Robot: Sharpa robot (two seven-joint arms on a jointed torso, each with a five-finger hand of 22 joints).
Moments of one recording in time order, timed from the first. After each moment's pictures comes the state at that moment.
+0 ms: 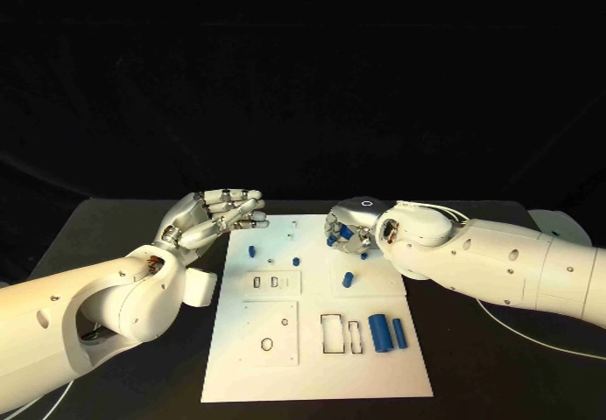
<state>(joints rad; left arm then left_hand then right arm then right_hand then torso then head) 1.22 -0.99 -0.04 1.75 -0.06 -0.33 0.54 1.54 -0.08 0.25 0.22 0.05 0.86 0.22 0.23 0.16 1.01 0.18 0.08 0.07 0.98 0.14 0.29 0.25 0.17 0.90 0.25 0.27 0.11 1.33 -0.63 -0.15 1.30 -1.63 -0.23 -0.08 1.31 -0.20 0.56 0.05 0.21 0.96 0.16 0.24 0.32 1.15 0.09 0.08 0.17 1.46 0.02 1.32 1.21 0.04 1.46 0.13 1.49 1.31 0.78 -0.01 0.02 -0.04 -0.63</state>
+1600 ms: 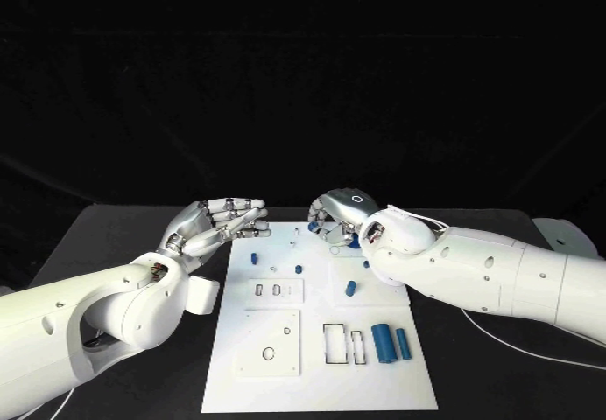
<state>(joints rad) 1.22 -0.98 -0.04 1.74 -0.06 -0.33 0.53 1.54 -0.08 0.26 0.22 0.05 0.86 0.22 0.22 0.16 1.01 0.18 0.08 0.07 0.98 0.14 0.29 0.25 0.17 0.90 0.25 0.27 0.11 1.33 -0.53 -0.14 1.26 -1.62 -0.48 -0.15 1.31 -0.14 0.57 0.06 0.13 1.01 0.13 0.31 0.35 1.21 0.06 0.10 0.20 1.46 0.00 1.34 1.22 0.04 1.47 0.10 1.51 1.31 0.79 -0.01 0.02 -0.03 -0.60</state>
